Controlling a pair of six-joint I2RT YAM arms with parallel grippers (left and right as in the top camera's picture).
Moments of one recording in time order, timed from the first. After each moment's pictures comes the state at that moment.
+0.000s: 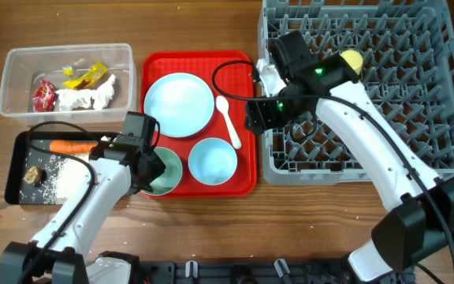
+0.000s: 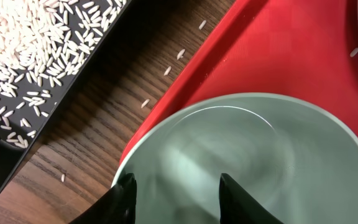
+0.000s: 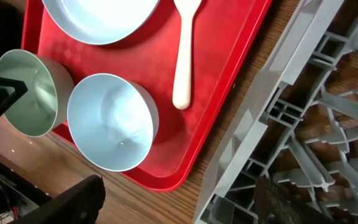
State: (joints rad) left arm -0.19 1.38 0.75 -0.80 -0.11 -0.85; right arm 0.44 1.74 1.55 -1.14 -0.28 0.10
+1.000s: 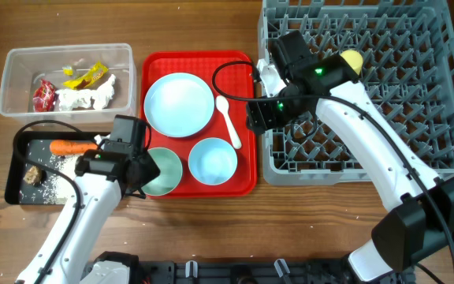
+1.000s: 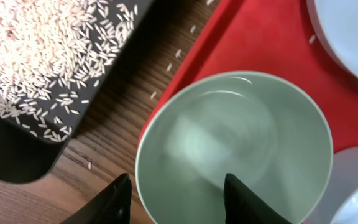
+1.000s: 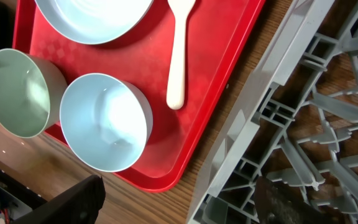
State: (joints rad) left arm -0.17 1.23 0.76 -0.89 -0.11 -0.74; right arm 0.44 1.74 1.55 -1.14 -0.26 0.09
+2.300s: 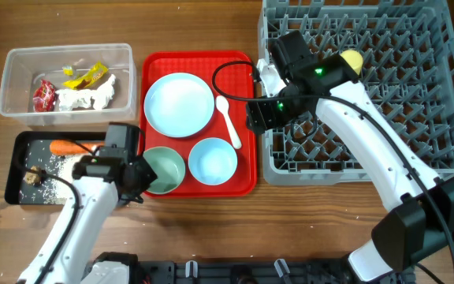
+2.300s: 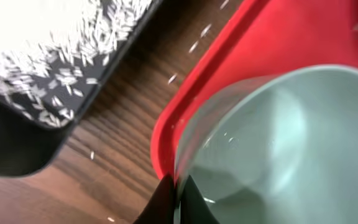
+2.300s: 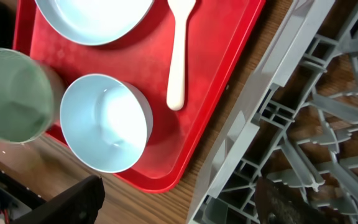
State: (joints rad) left arm -0.11 1.22 0.72 -0.90 -0.05 -0.74; right arm 0.44 1.74 1.55 -1.13 -0.26 0.09
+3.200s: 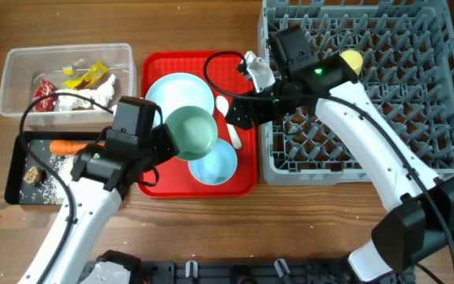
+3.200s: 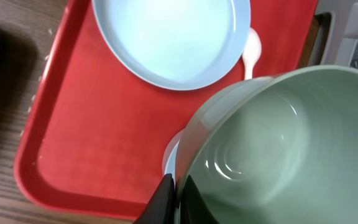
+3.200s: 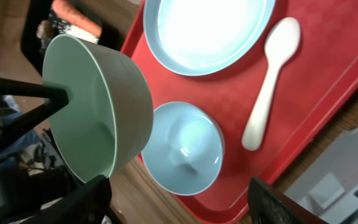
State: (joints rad) left arm -0.30 1.17 0.95 -0.83 0.06 -0.72; right arm 0.45 1.74 1.55 -1.00 -0.53 0.04
